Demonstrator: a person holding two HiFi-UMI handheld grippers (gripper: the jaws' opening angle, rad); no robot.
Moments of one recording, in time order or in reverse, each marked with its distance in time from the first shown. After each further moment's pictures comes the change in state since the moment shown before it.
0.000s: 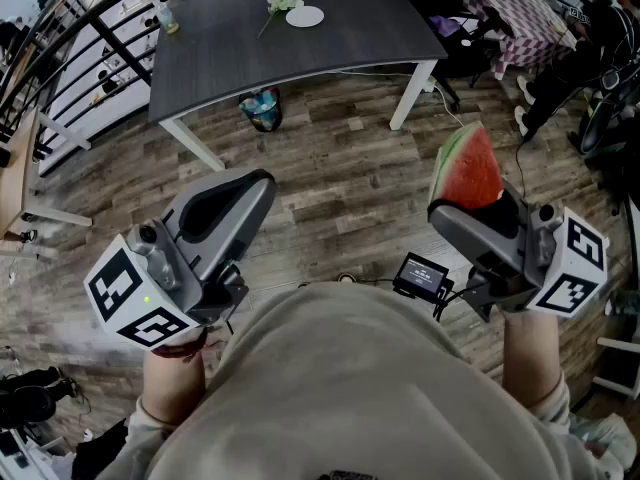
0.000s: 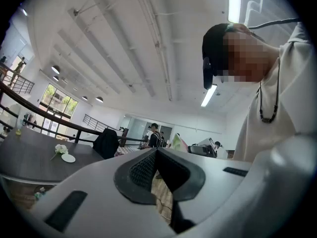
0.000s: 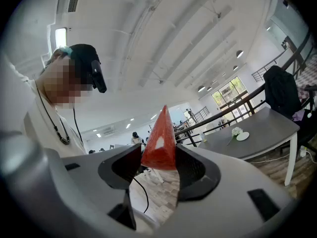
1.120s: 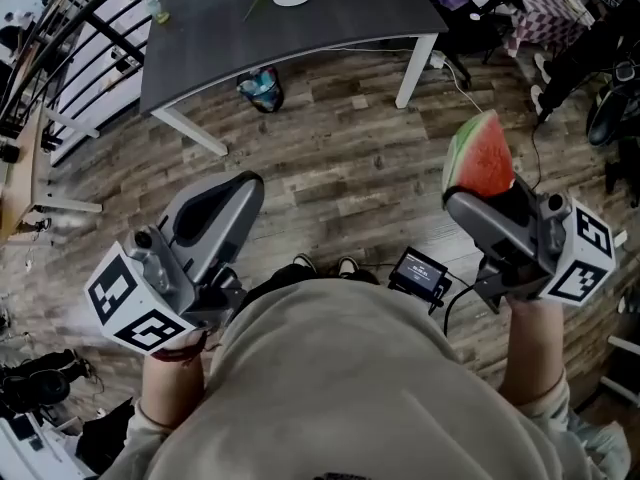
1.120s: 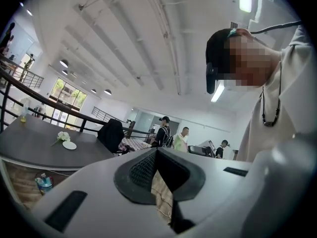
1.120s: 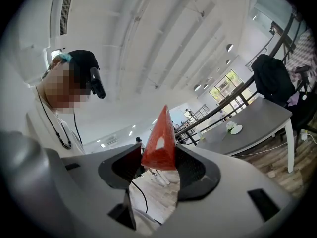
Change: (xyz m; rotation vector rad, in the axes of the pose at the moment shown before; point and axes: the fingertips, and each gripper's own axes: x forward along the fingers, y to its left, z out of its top) left arm 0.087 0.006 -0.025 -0.081 0.083 0.089; right arm -0.065 -0.094 0.026 0.142 -0.036 0.026
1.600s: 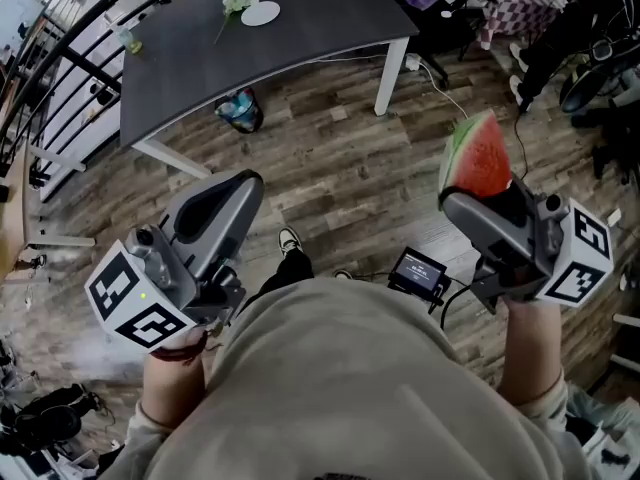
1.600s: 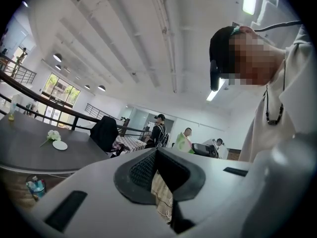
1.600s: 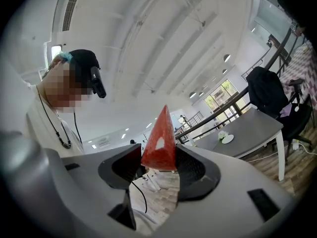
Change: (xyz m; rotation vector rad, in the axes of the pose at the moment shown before) left arm 0.035 0.005 -0.019 0.011 0.023 -0.078; right arm -0.026 -0.010 0.000 -0.063 -0.066 -0.074
